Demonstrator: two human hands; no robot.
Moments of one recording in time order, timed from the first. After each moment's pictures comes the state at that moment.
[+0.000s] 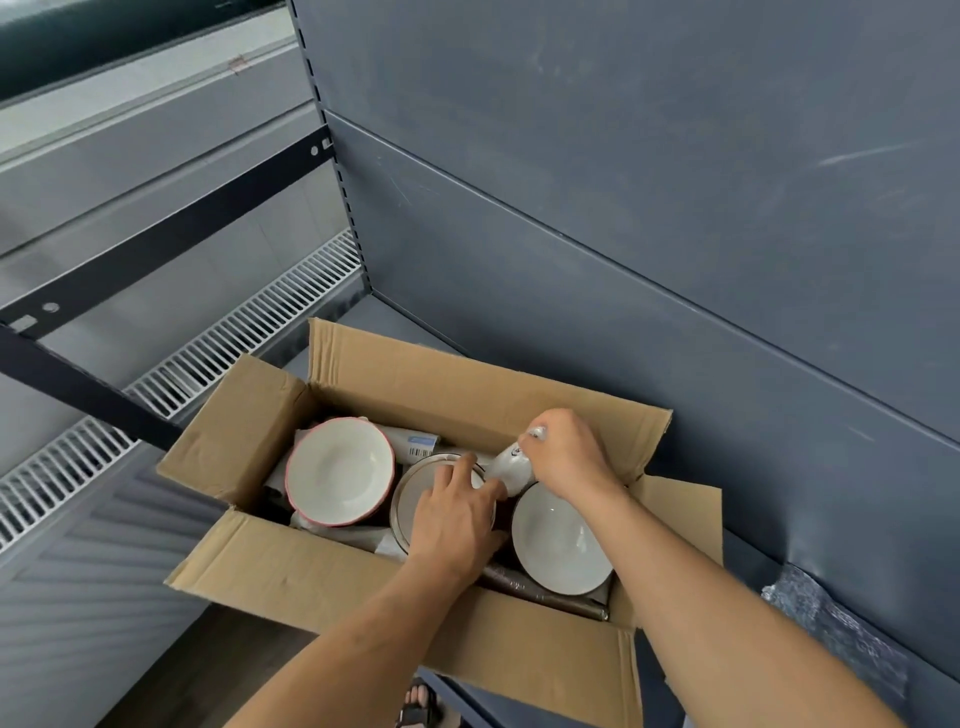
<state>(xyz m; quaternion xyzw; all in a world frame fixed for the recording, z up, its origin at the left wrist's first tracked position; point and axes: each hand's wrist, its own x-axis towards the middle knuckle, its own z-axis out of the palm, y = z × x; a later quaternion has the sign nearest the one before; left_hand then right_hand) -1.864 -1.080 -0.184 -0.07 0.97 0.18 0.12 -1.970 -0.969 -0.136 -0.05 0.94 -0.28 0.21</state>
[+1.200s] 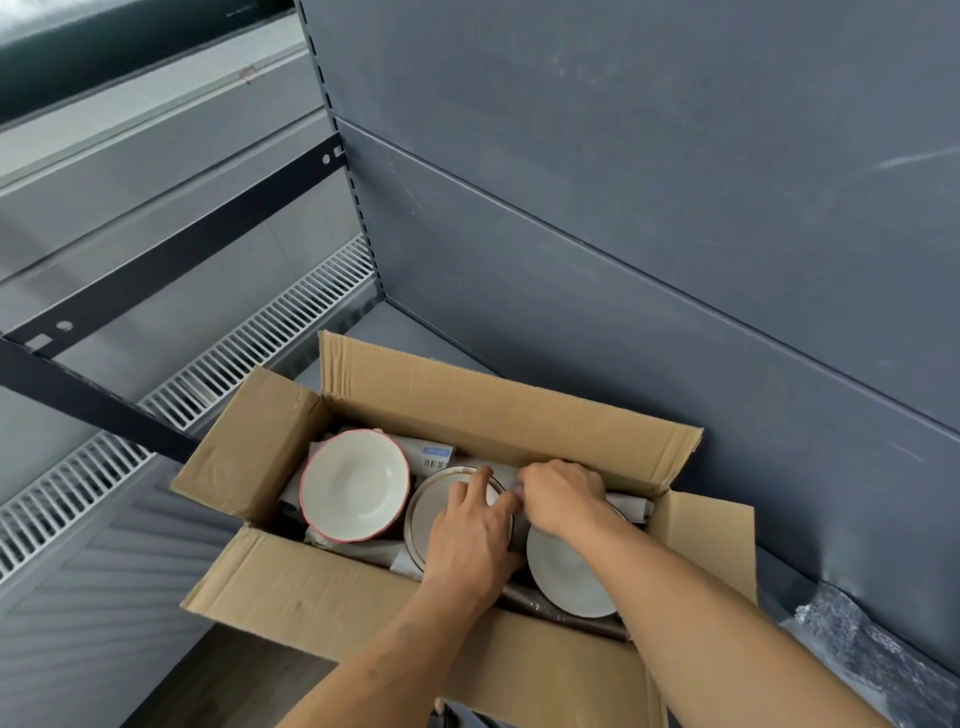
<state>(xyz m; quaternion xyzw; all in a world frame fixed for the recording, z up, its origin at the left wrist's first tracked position) -1.863 -1.082 -0.190 -0.08 0.97 0.19 0.12 -1.962 -0.987 -0.179 -0.20 0.93 0.03 0.30</state>
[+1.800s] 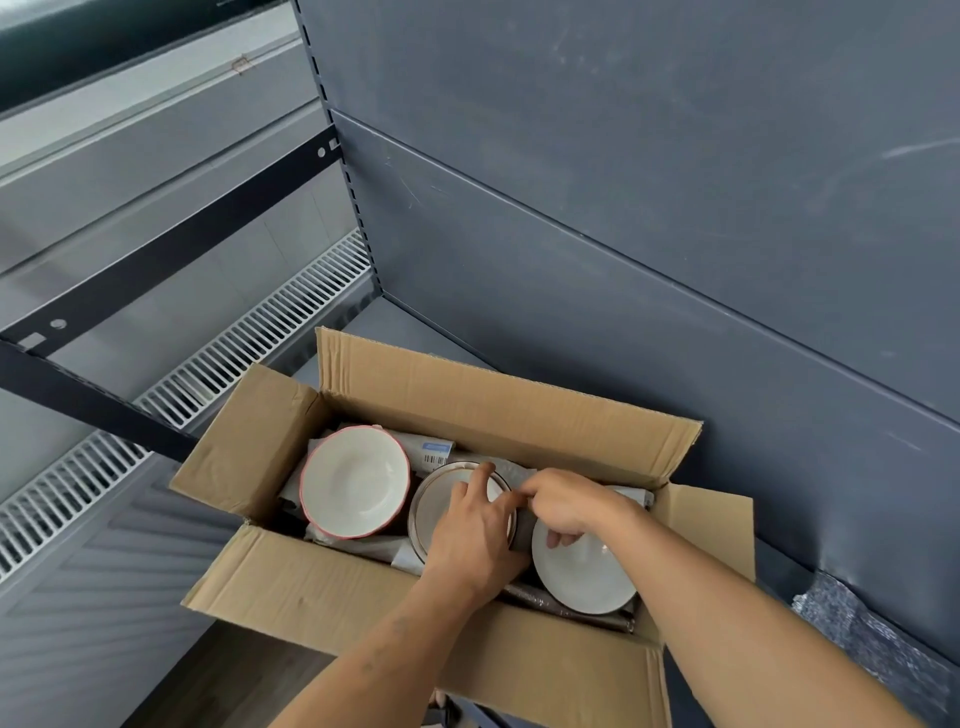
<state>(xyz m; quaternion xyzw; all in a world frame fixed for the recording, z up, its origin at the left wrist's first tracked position) -1.863 -1.085 -0.189 -0.07 0.96 0.23 0.16 -1.967 -0.972 -0.174 -0.11 0.85 -0.14 0.50</state>
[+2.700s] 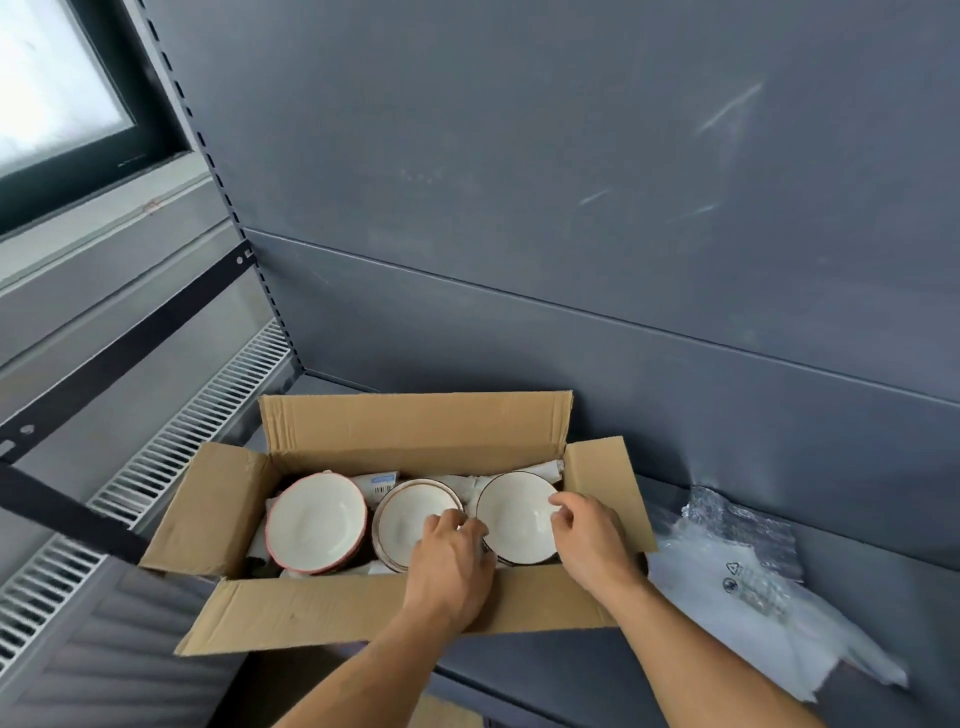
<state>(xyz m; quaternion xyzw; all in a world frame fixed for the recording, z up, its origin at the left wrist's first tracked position) -1.809 -1.065 -0.154 0.00 0.97 0.23 0.10 -1.838 -0.886 -0.141 0.08 0.94 -0.33 0.10</state>
